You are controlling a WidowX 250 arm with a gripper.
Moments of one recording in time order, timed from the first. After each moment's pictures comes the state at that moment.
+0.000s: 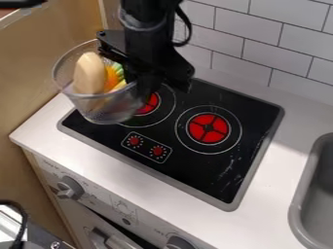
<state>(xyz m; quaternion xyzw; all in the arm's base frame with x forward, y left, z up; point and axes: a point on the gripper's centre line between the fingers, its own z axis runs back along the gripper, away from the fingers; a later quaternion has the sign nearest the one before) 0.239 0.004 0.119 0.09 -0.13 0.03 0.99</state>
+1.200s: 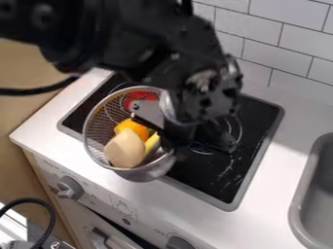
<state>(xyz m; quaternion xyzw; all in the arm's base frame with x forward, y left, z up) 0.217 -0.047 0.077 0.09 -0.19 0.06 0.98</state>
